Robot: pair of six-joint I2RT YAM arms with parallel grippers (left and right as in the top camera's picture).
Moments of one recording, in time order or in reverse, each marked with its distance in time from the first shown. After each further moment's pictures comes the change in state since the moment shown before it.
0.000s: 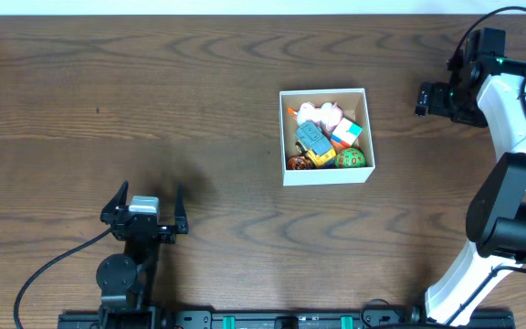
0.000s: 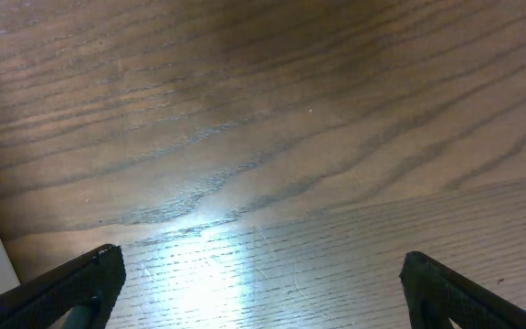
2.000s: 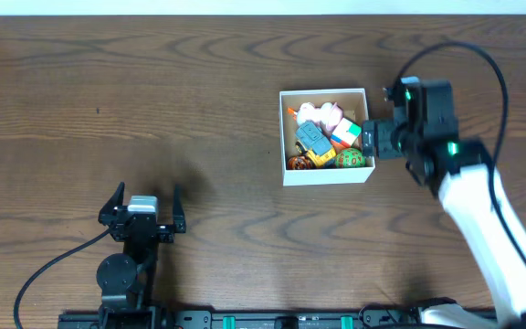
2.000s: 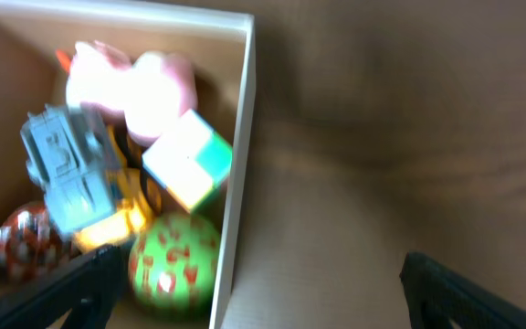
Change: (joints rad) left arm 0.000 0.000 0.000 -0.003 -0.031 0.014; right arm 0.357 -0.668 -0.610 0.346 0.017 -0.005
